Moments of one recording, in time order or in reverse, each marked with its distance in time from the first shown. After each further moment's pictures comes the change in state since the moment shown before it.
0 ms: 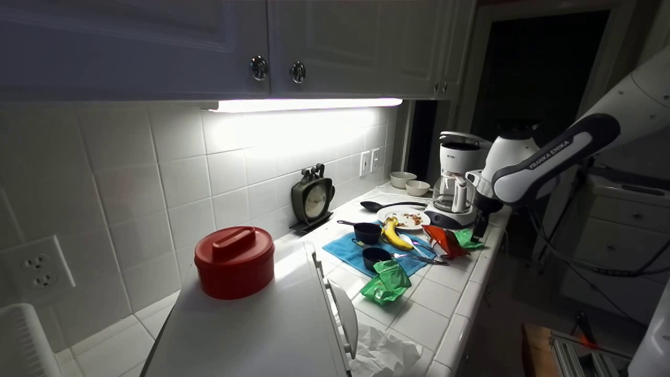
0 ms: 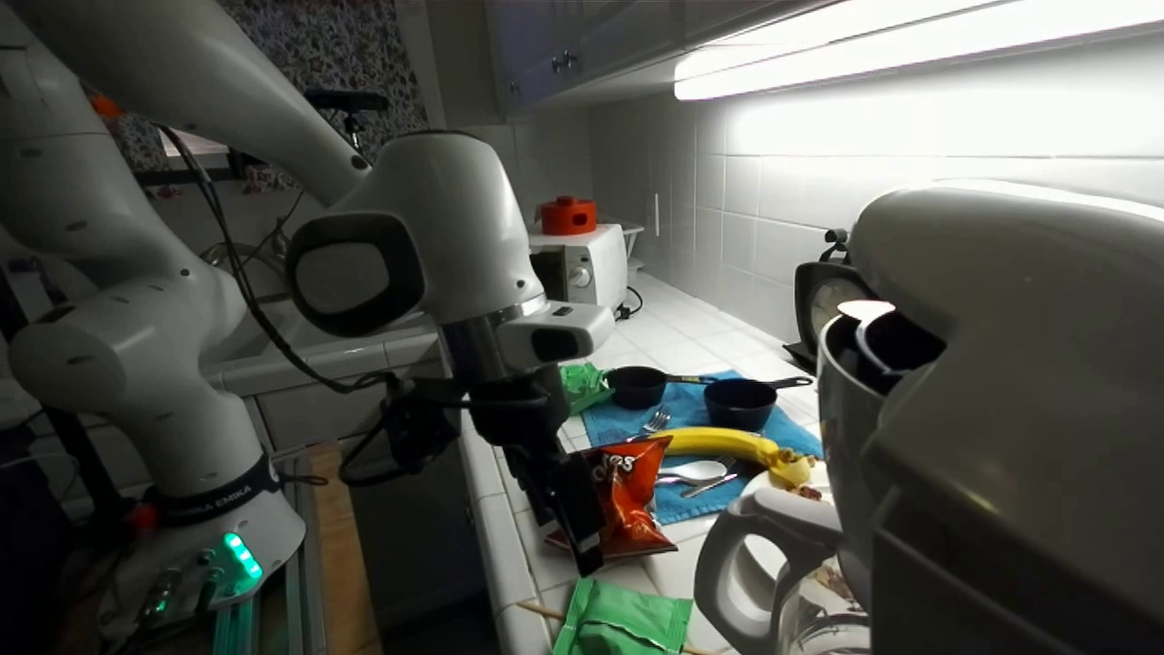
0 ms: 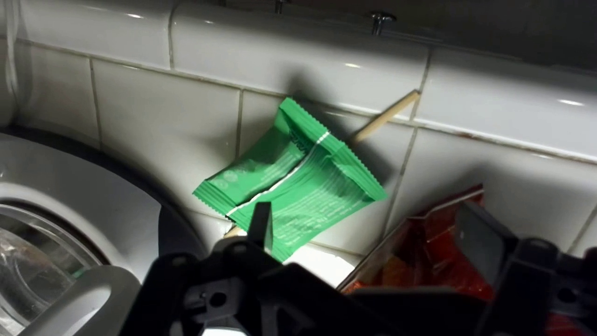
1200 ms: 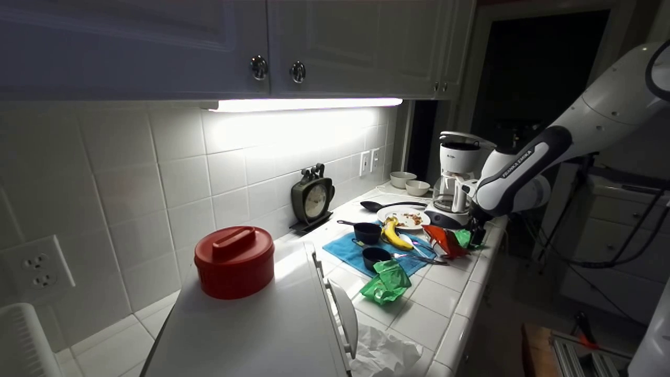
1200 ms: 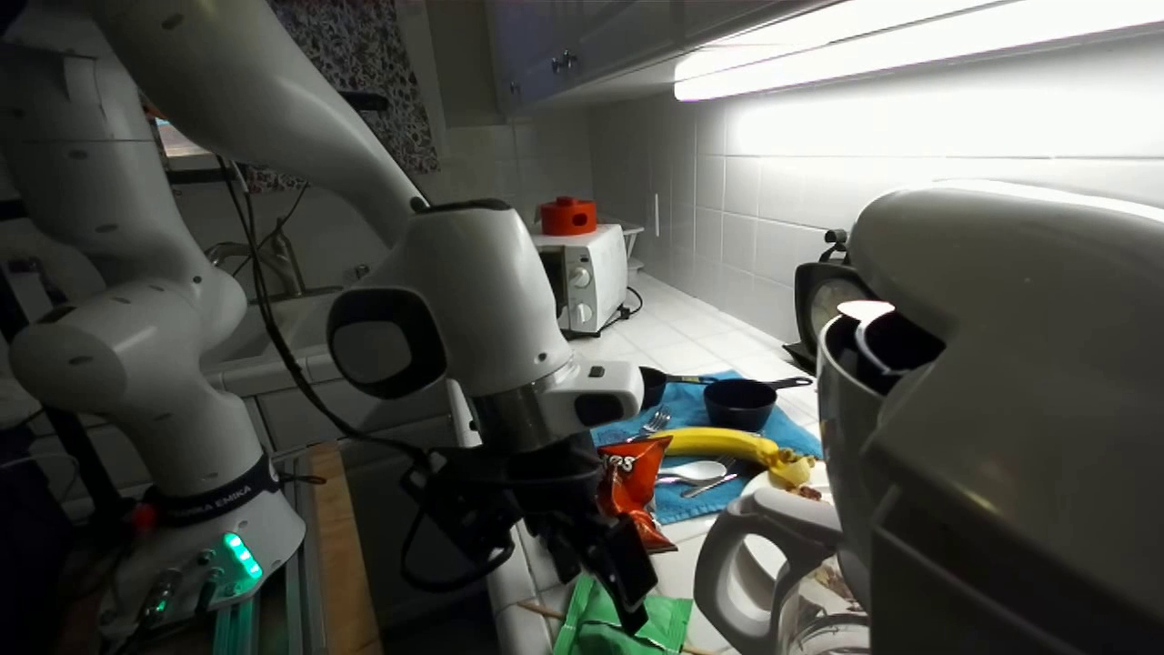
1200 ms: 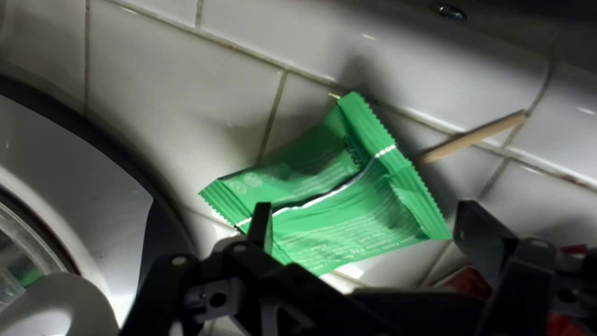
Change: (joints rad) arm 0.005 0.201 -0.017 0.054 0.248 0.165 -0.376
